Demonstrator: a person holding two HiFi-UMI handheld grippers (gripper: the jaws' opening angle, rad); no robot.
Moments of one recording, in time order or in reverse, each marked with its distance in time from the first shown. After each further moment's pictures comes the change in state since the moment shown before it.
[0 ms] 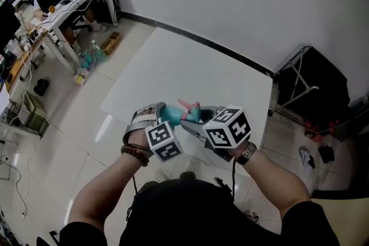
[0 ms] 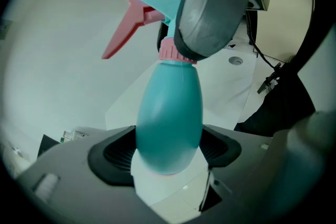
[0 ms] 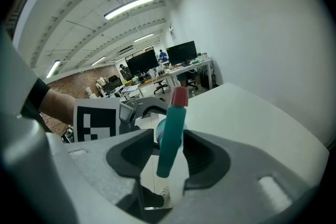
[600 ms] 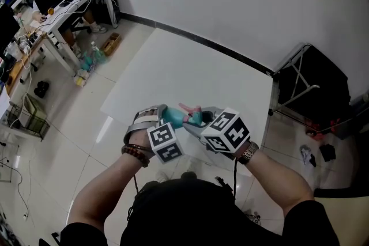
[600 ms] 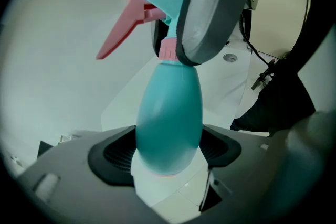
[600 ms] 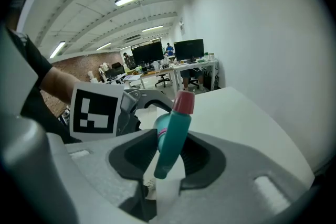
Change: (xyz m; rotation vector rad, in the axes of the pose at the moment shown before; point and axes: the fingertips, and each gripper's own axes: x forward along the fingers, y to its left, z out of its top) left arm 0.003 -0.009 0.003 0.052 0.019 -0.043; right arm 0.000 -0.002 -0.011 -0.163 0.066 -0.034
